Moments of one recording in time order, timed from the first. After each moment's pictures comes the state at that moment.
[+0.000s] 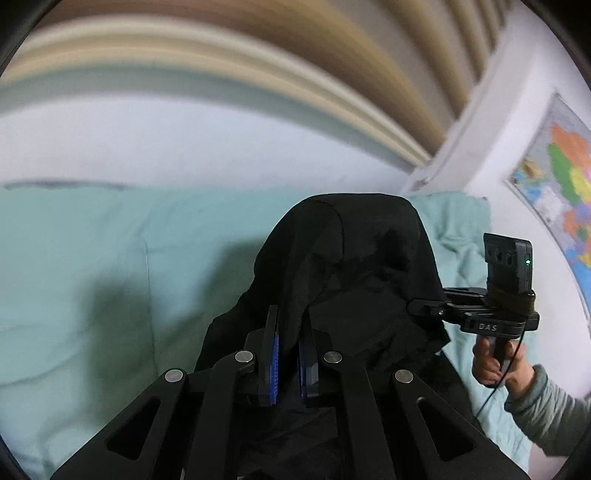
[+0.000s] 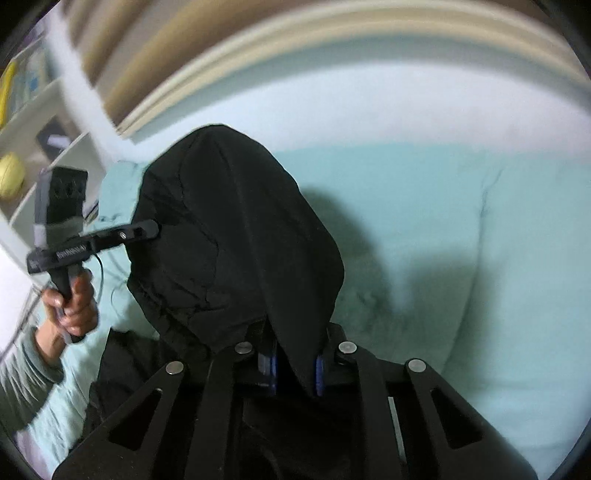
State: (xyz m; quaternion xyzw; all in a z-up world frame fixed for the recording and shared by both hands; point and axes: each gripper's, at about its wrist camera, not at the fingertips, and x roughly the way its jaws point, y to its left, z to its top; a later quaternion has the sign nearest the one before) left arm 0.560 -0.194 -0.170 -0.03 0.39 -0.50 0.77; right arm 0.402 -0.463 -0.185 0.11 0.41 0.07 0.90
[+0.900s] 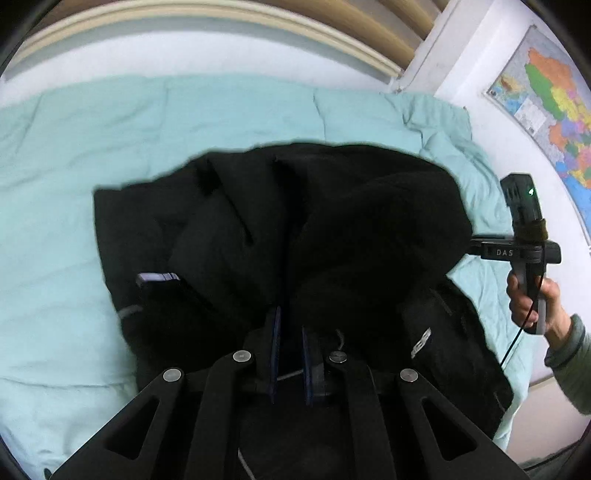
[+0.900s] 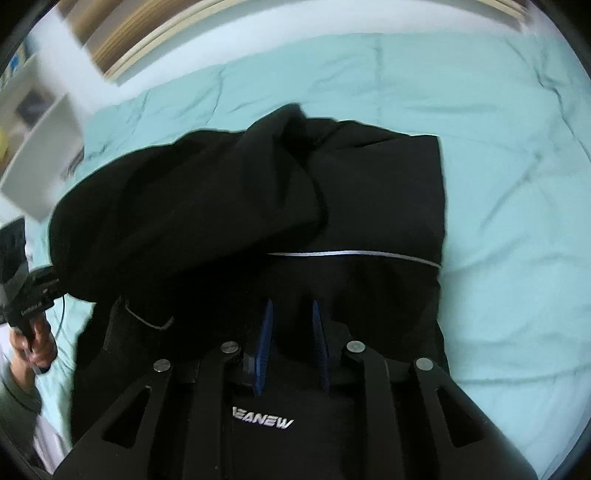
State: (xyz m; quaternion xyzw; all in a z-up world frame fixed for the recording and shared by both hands) left arm 0.266 -0.071 -0.185 0.04 0.48 -0.45 0.76; right arm 0.113 -0.409 -0.207 0.17 0.51 -0.03 0.84
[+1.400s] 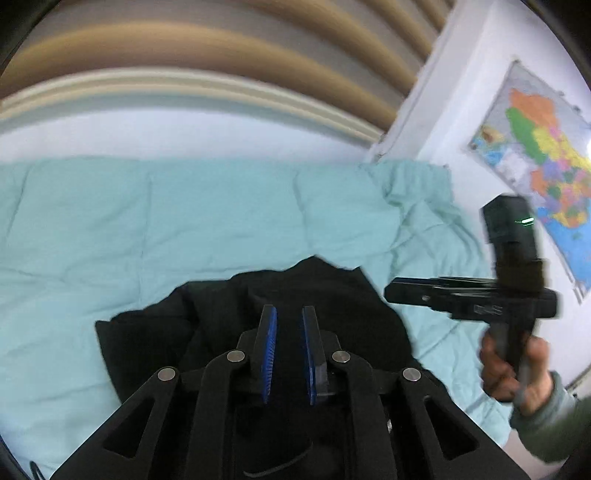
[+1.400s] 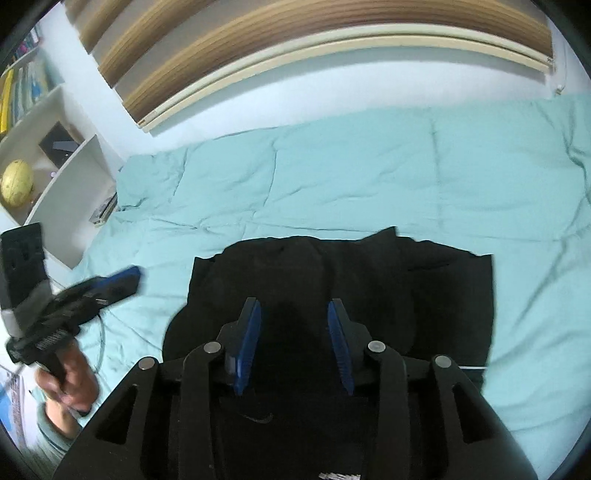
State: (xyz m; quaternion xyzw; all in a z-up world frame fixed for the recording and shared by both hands) left arm 0.338 -0.116 -0.106 -0.01 0.42 -0.47 0.78; right arm 0.188 -0.356 -0.122 0.18 0.45 0.00 0.88
